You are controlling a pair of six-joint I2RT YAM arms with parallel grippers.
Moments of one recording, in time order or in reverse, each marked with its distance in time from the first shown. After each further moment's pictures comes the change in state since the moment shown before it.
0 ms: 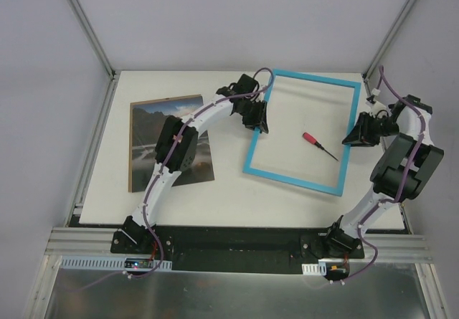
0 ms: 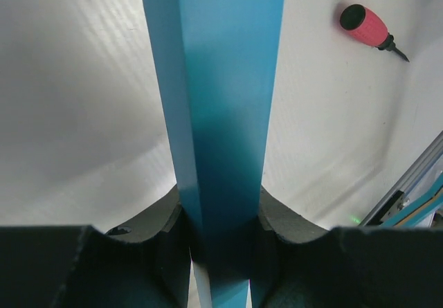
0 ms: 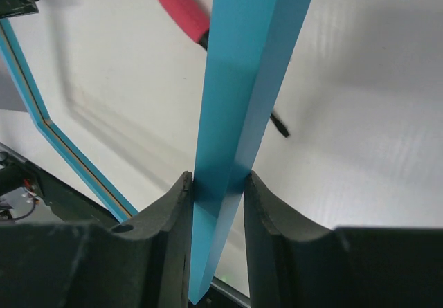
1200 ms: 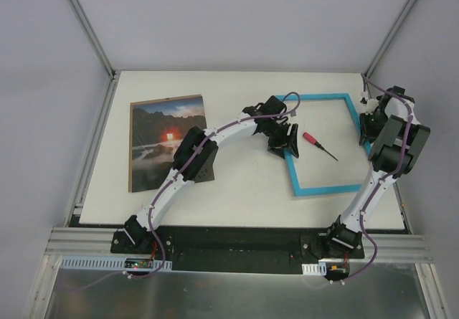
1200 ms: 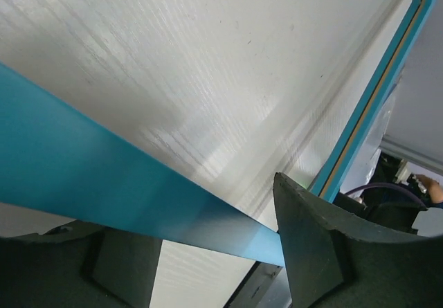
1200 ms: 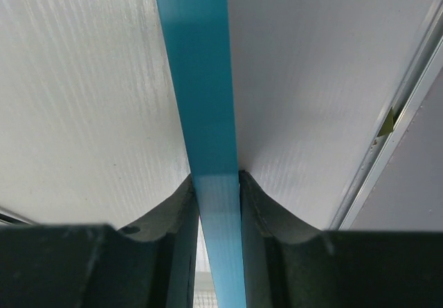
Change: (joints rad) left arm -0.197 0.155 0.090 0.069 0.164 -0.185; right arm 0.046 0.379 0.283 0.169 0.578 -0.105
